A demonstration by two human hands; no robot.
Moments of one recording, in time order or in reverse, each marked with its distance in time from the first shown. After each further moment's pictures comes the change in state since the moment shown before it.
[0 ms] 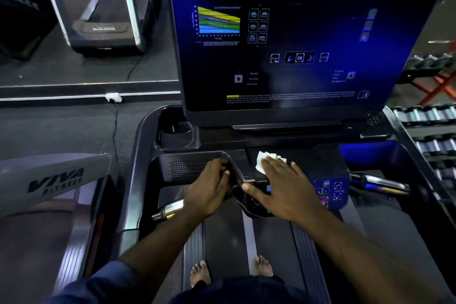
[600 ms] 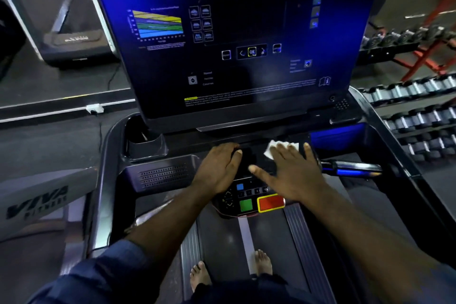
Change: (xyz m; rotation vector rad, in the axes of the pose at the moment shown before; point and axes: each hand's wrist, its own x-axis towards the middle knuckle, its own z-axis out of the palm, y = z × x) left_hand 0.066 0.095 0.036 0.159 -0.138 0.119; right_hand 0.004 0.093 -0.015 -0.034 -0.032 0.190
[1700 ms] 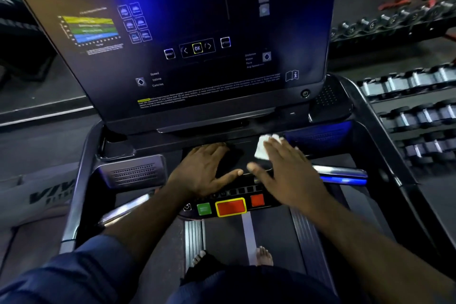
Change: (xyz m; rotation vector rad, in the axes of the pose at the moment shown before) left_hand 0.031 0.041 0.041 0.549 -0.167 0.078; right_hand 0.008 0.102 0.012 0.259 0.107 -0.187
